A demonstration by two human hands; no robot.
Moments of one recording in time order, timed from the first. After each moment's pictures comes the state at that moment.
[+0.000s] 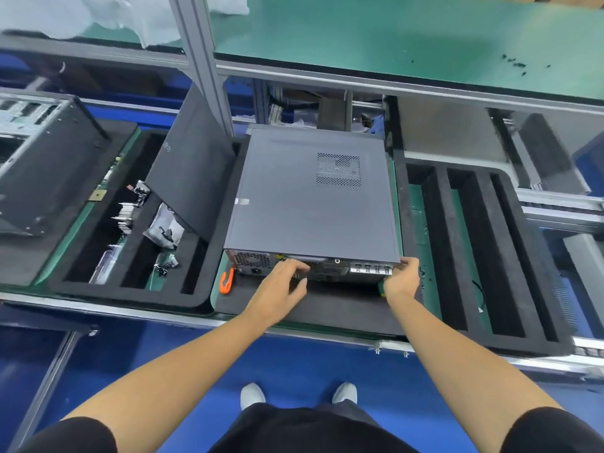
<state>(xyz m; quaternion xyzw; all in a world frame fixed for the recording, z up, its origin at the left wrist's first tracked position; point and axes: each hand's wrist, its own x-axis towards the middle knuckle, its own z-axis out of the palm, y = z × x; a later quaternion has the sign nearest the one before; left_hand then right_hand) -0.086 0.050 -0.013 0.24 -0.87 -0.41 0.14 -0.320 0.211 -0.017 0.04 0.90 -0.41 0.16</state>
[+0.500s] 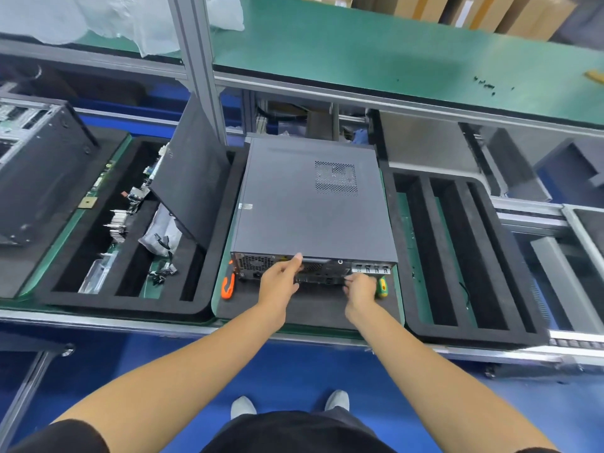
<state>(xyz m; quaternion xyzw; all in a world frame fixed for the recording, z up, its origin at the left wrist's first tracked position) -0.100 0.056 0.021 0.48 -0.42 -0.75 0.16 -0.228 0.162 0.019 0.24 0.68 -0.62 0.31</state>
